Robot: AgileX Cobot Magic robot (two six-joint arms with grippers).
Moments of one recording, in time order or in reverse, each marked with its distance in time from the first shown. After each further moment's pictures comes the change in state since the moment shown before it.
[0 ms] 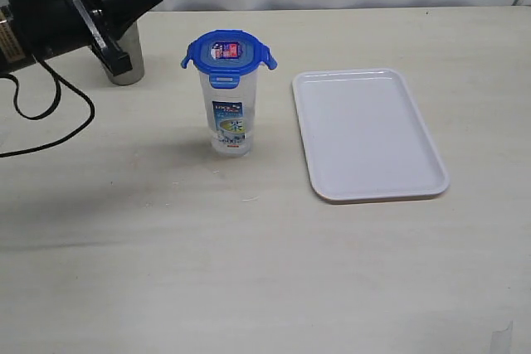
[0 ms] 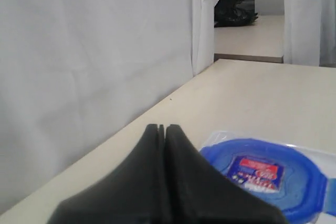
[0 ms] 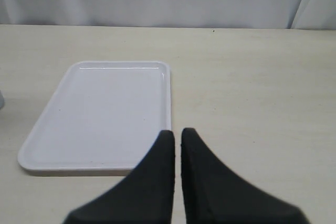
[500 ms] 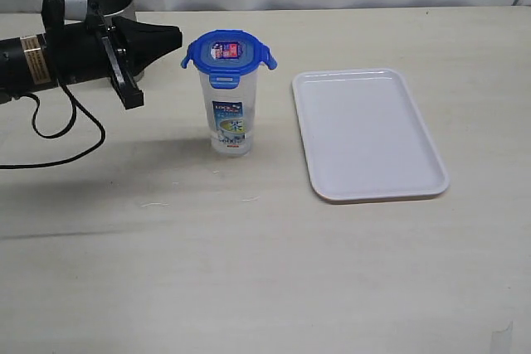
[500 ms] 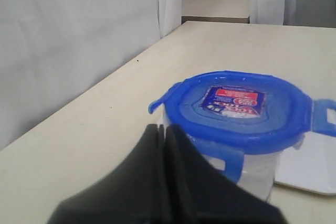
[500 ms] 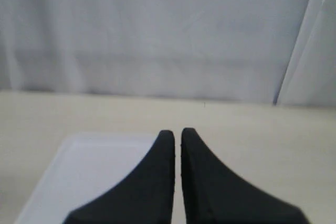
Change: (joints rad) left arm 0.000 0.142 -0.066 0.147 -0.001 0.000; right arm 0.000 0.000 0.000 -0.032 -0.272 0.000
